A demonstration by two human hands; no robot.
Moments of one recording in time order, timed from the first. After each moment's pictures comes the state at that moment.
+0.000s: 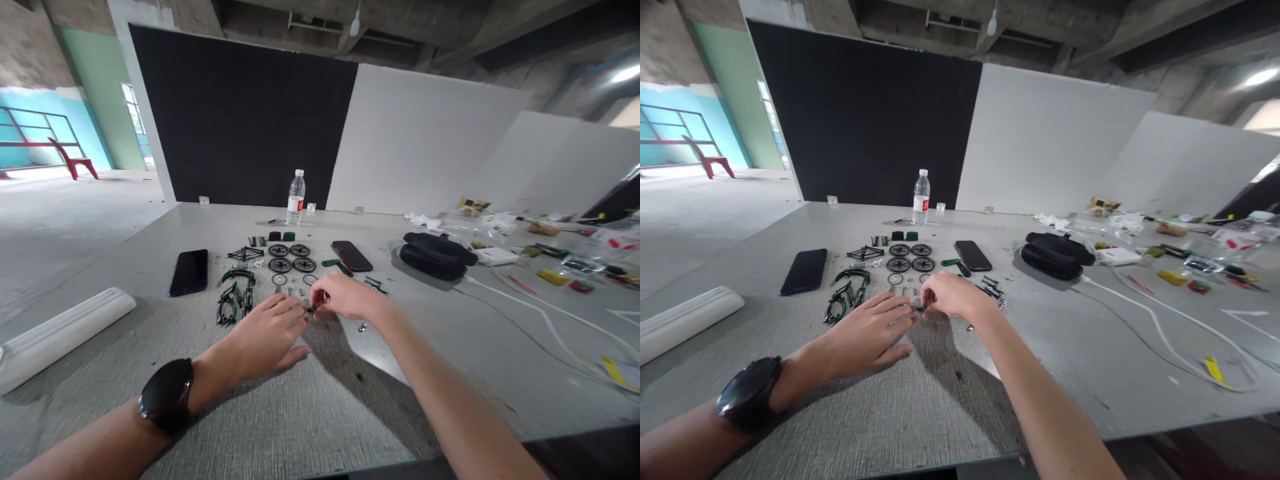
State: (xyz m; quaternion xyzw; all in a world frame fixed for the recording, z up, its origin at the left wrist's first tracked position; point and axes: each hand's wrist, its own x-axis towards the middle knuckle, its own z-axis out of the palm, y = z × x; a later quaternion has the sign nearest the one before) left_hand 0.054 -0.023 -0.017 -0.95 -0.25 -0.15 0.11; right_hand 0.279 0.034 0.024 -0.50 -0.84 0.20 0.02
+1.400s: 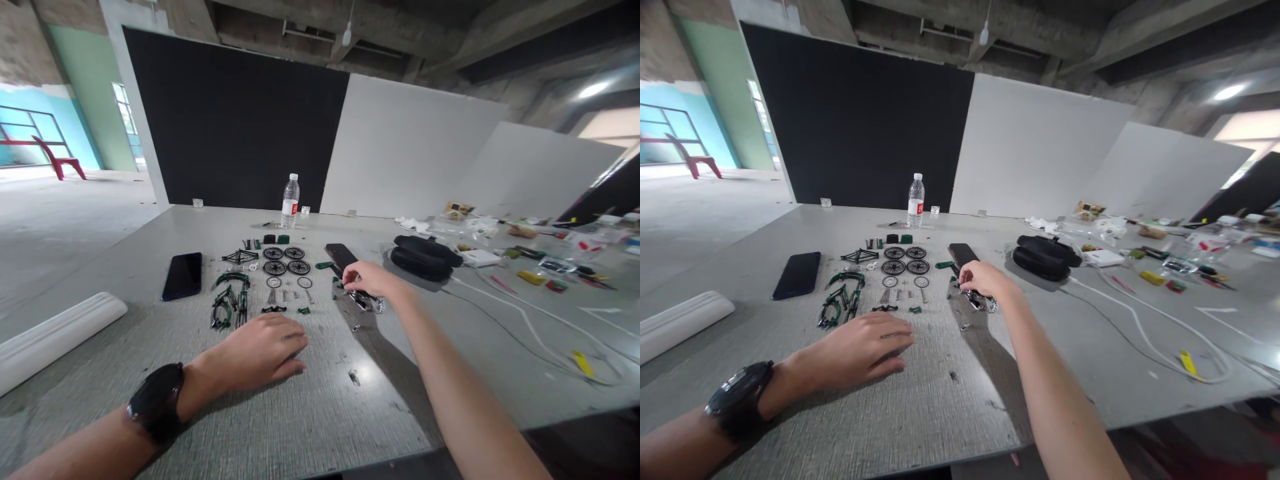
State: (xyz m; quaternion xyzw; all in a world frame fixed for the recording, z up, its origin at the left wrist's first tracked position) left_hand 0.051 -0.026 -0.016 -0.97 -0.18 -0.18 -0.03; right_hand 0.369 0.070 0.021 -0.62 -0.77 0.15 0.06
